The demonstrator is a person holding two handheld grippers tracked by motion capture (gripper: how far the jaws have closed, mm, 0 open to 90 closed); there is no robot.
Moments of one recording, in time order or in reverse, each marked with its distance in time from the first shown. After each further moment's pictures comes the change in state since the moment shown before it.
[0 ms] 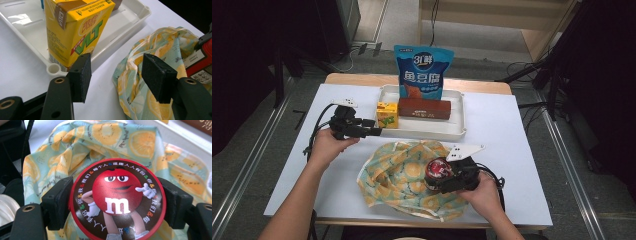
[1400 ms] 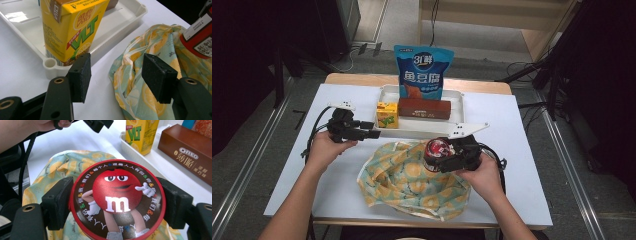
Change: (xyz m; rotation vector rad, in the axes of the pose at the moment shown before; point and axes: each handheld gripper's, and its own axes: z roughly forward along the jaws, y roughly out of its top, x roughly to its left) left arm -0.004 -0.007 -0.005 -0.006 -0.009 0.000; right arm -0.017 0.049 -0.016 -0.055 -0.020 -0.004
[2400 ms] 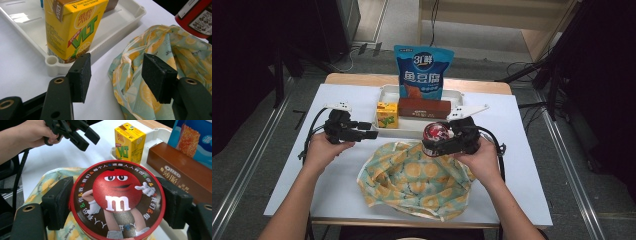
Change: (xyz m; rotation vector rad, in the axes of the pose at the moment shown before) left arm -0.002 -0.004 -0.008 -0.014 0.001 0.003; right arm -0.018 0.036 0.000 -0.022 -0.020 0.000
